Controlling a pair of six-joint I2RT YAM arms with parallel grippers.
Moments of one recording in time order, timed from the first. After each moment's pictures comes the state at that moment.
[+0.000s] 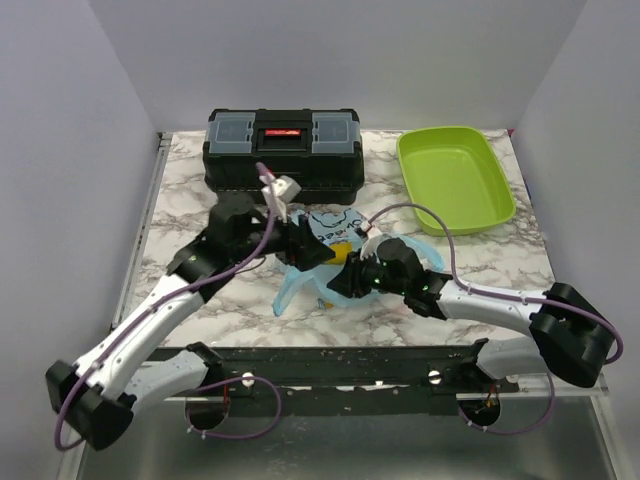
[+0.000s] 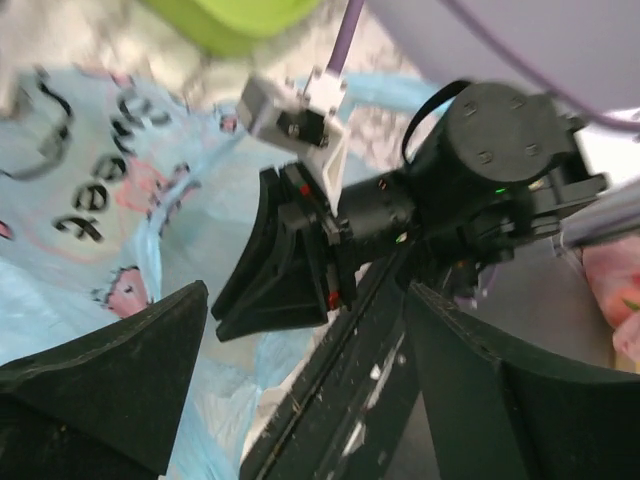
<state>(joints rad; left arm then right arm) -0.57 0.90 0.97 -0.31 0.52 -0.42 0.88 1.32 0.59 0.30 -0.20 0.55</state>
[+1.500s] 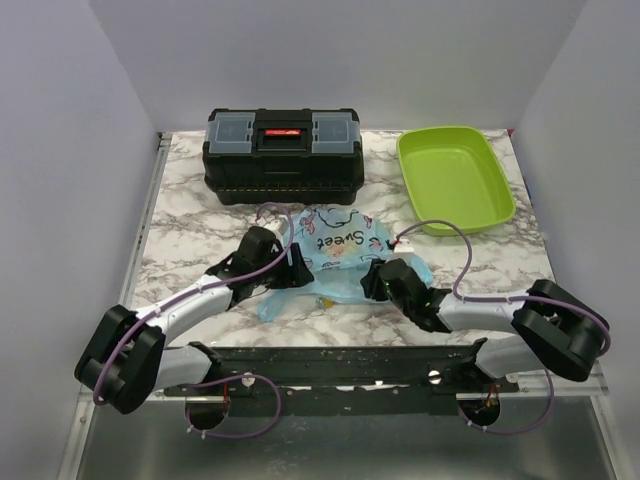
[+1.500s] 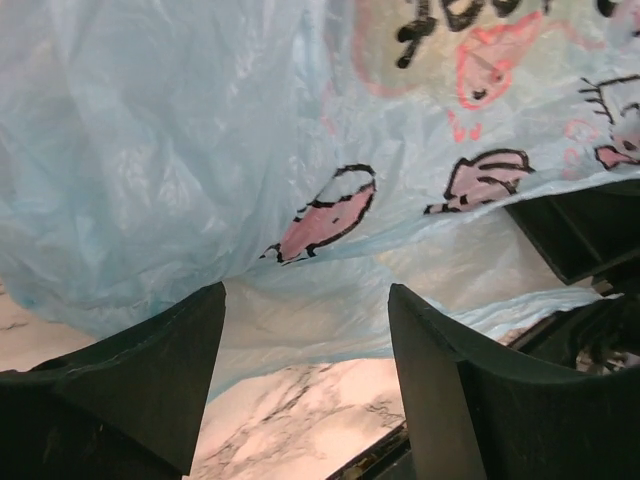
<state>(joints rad) -0.55 1.22 0.53 -0.06 0.21 -0.62 0.88 1.39 0.39 0.37 0.39 0.66</state>
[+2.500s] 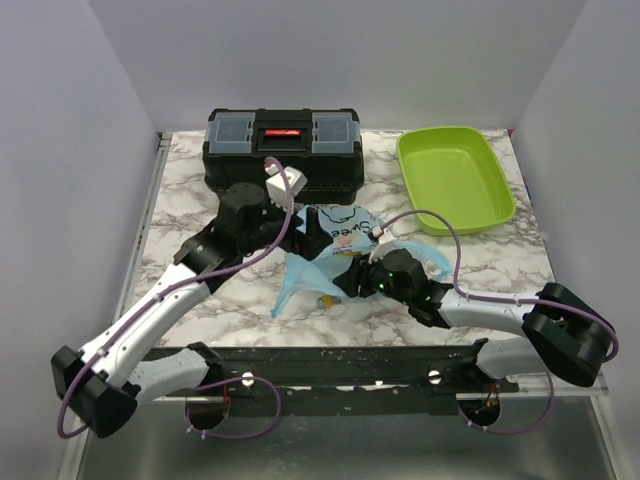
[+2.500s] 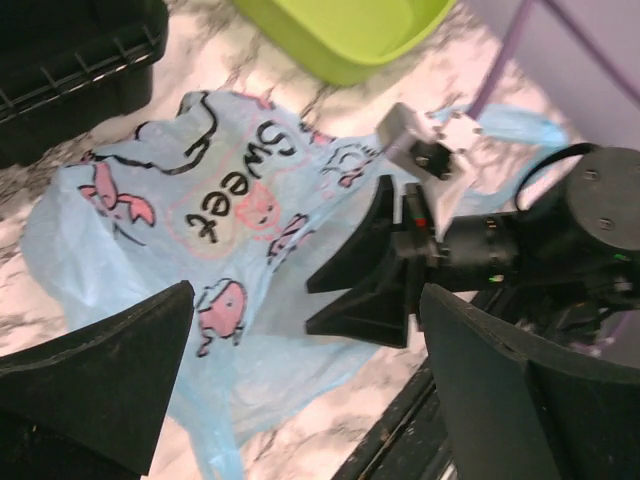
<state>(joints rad) -0.64 0.98 0.96 -0.31 0.29 -0.30 0.88 1.32 0.46 0.48 0.01 0.55</state>
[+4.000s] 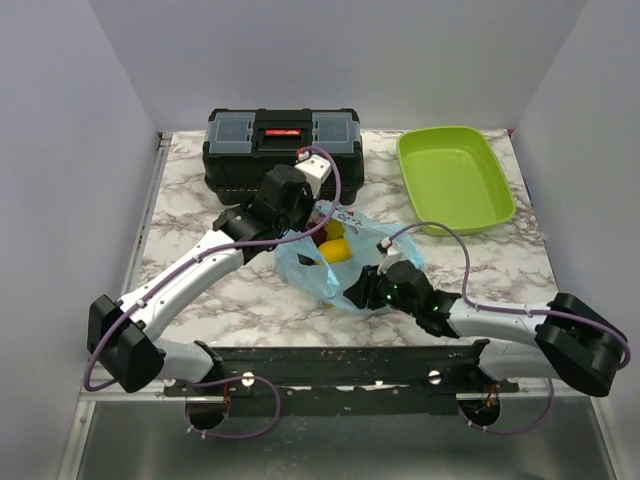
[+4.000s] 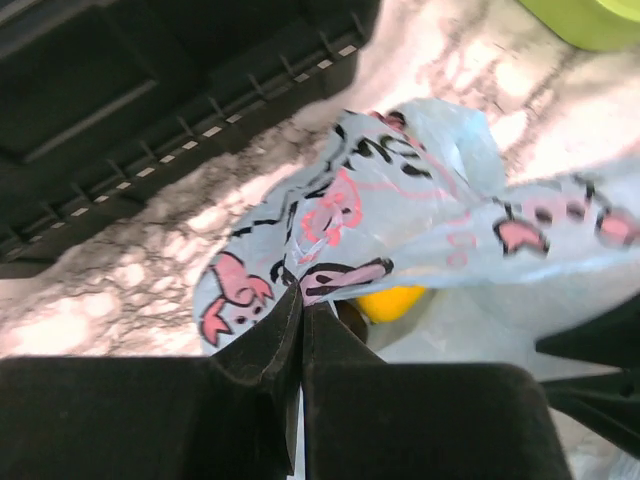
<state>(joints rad) -0.69 1.34 1.24 -0.46 -0.19 -0.05 0.91 1.25 0.34 0.41 0.06 0.65</state>
